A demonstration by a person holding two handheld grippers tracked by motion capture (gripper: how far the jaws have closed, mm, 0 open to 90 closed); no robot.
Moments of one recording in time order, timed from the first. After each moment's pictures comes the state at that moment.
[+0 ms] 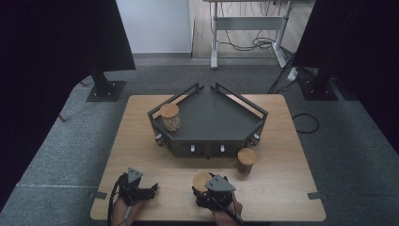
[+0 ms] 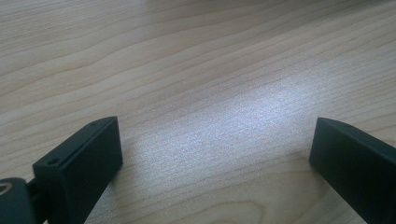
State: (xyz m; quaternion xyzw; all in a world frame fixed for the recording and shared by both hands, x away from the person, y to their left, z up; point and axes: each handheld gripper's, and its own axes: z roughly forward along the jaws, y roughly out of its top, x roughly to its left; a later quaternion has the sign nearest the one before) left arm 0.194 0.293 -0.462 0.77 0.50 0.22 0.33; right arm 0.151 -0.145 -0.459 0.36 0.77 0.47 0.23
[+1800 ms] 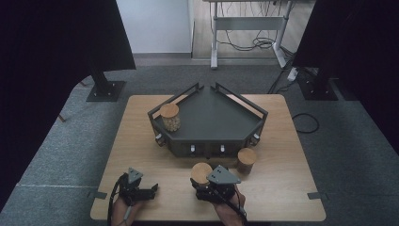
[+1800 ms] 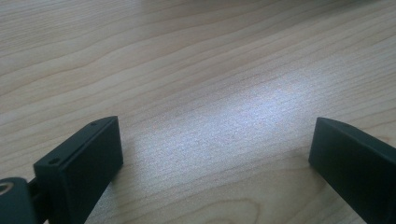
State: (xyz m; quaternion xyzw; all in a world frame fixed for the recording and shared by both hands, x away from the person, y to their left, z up) left arm 0.193 0.294 -0.462 0.77 0.49 0.22 0.33; right arm 0.154 -0.155 -0.414 0.34 0.76 0.50 0.23
